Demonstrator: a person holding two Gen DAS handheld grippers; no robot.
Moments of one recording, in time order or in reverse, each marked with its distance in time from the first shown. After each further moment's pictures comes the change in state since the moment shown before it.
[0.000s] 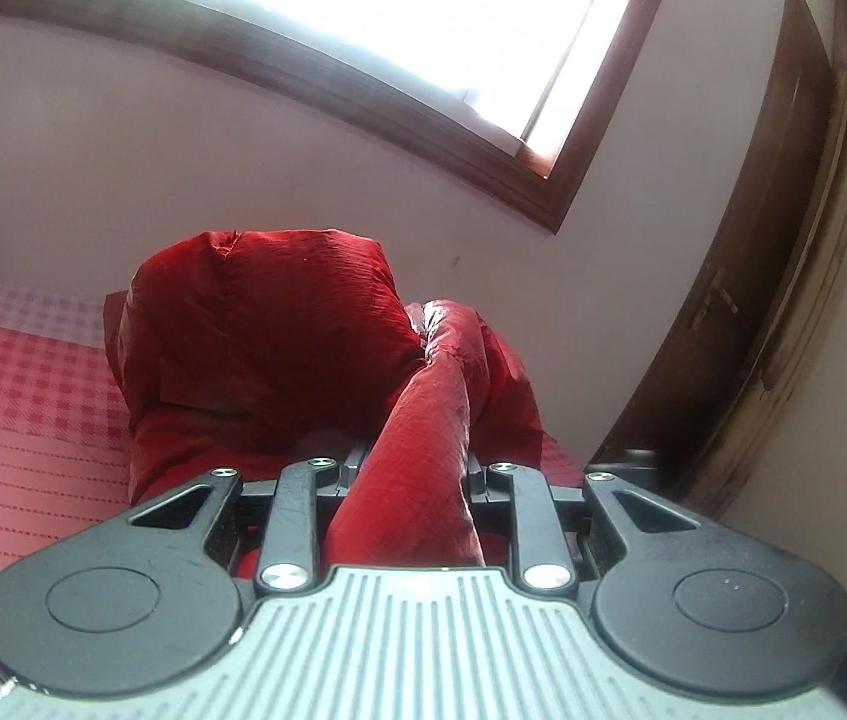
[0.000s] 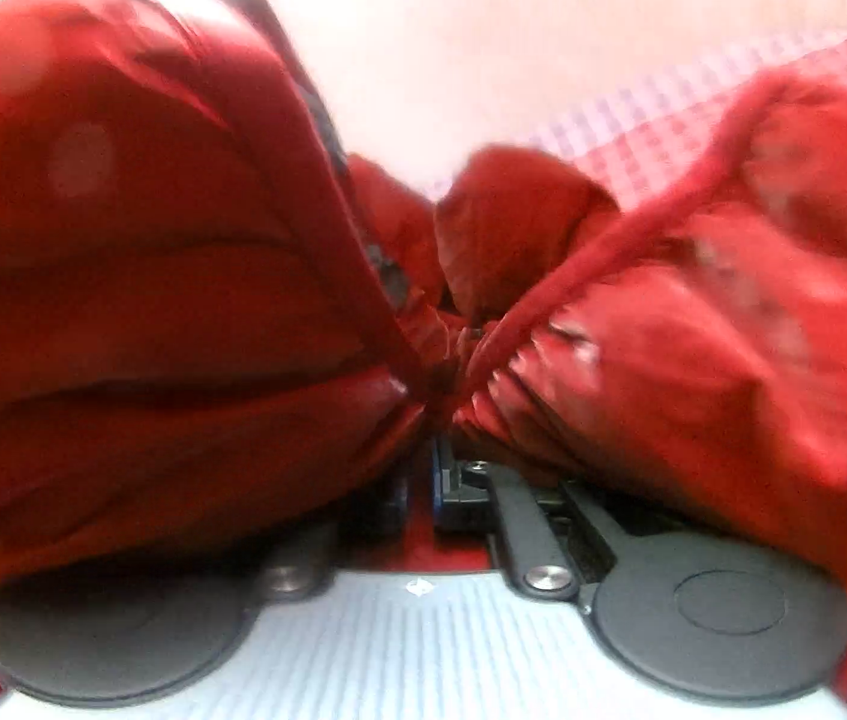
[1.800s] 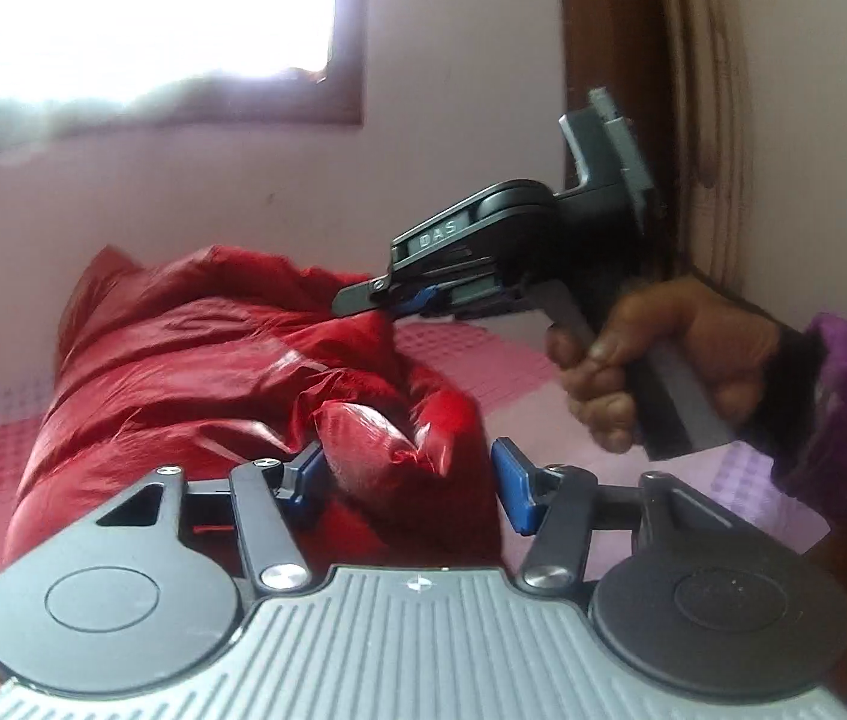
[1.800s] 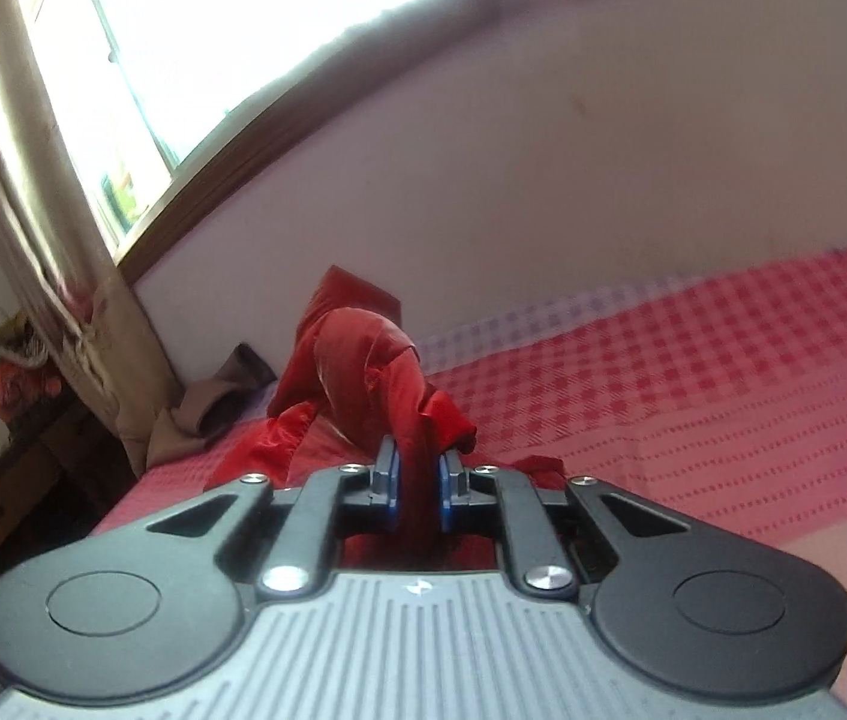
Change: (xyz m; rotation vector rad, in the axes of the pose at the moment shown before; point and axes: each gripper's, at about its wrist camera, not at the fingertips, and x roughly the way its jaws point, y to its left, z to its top) left arm 0.054 -0.130 -0.130 0.474 0.026 -0.012; right arm -0.179 -0.061 0.042 -0.101 -0.242 -0.096
